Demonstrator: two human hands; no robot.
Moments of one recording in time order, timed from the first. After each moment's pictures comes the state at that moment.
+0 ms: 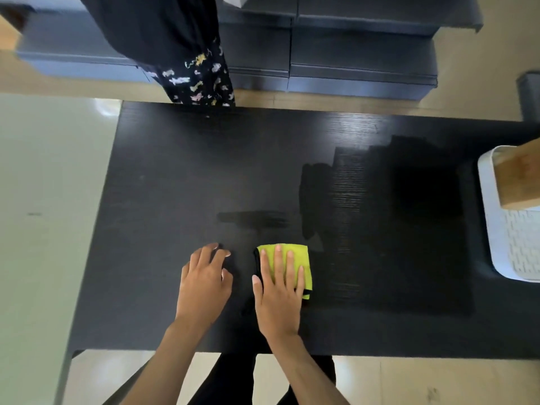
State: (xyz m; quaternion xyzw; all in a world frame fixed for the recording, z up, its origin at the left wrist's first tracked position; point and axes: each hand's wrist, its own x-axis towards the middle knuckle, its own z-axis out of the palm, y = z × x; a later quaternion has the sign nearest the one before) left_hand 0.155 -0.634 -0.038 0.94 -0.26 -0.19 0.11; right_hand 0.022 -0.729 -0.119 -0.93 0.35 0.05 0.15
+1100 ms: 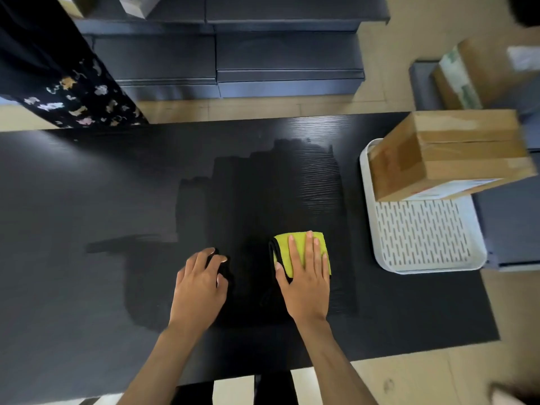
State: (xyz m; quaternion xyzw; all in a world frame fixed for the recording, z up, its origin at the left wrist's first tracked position) left_hand 0.023 -0.865 -0.042 0.91 -0.33 -0.21 0.11; right_hand -0.142 -1.021 -0.120 -0.90 0.42 0.03 0.12
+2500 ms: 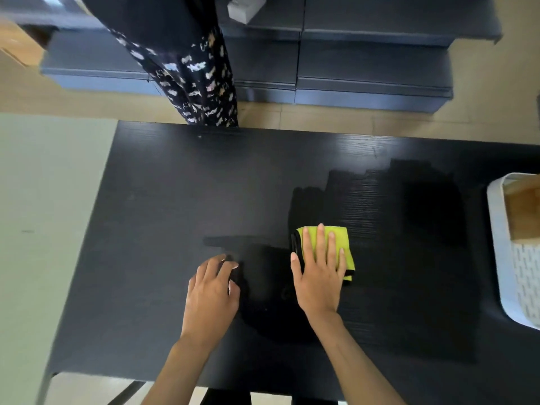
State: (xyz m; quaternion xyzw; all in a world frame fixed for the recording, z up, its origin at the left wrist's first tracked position) left_hand 0.146 -0.702 -0.031 0.95 -0.23 -0.19 0.12; right_hand 0.041 -0.890 -0.127 -0.93 0.36 0.01 0.10
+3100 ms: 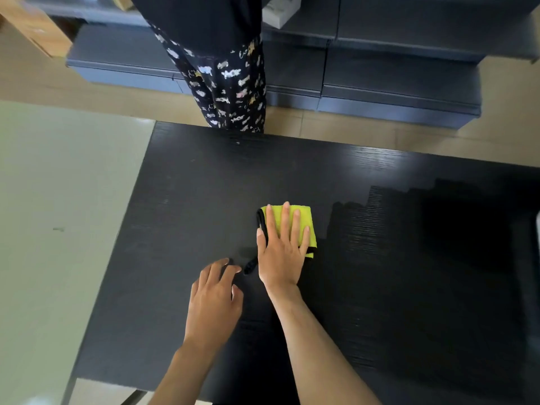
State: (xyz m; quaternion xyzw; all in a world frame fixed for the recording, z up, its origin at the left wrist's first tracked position) left_hand 0.196 -0.656 -0.037 0.95 -0.21 -0.19 0.14; right_hand 0.197 -0.806 -0.126 -0.93 0.34 0.00 0.15
